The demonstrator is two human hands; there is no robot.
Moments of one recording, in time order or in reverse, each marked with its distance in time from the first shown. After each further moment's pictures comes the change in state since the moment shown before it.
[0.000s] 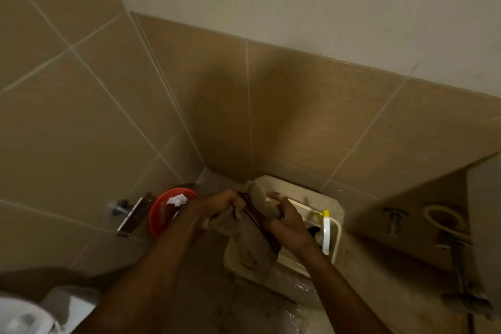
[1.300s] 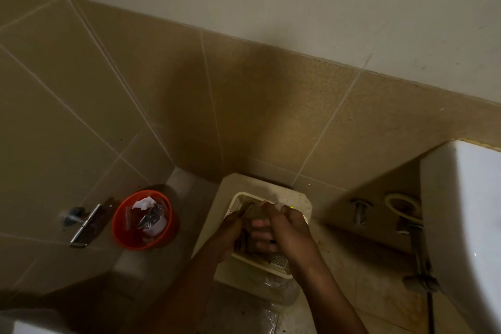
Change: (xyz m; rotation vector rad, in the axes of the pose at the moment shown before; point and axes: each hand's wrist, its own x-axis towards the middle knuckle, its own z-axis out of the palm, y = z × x) left_hand 0.134 -0.084 0.102 -0.309 -0.040 0.028; right_hand -0.059 -0.053 -0.043 0.383 0.309 0.377
